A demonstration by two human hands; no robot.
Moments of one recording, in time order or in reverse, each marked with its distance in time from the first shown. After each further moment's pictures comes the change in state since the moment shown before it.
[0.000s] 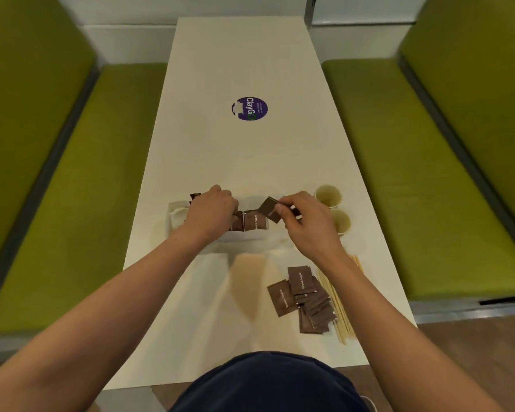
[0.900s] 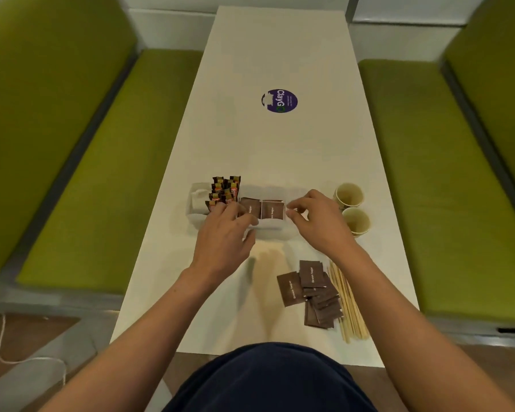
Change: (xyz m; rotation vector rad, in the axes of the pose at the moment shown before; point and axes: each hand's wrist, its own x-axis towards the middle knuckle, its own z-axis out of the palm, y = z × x) left_hand -0.097 0.039 0.011 -0.290 0.388 -0.134; right_hand 0.009 0.006 0.004 -0.234 -0.272 -0.004
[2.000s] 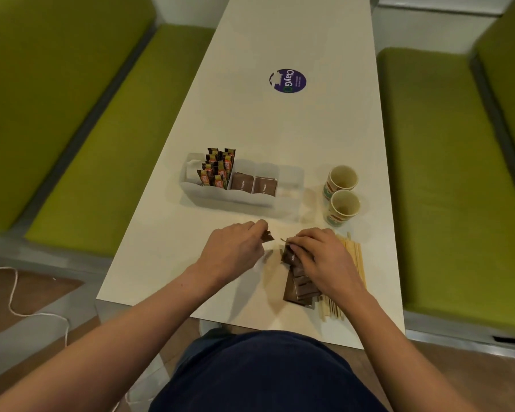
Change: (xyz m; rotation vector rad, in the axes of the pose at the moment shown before) left_hand -0.042 0.063 0.016 0.133 -0.360 -0.036; right_hand -0.102 0.062 0.020 -0.074 -0.021 -0.194
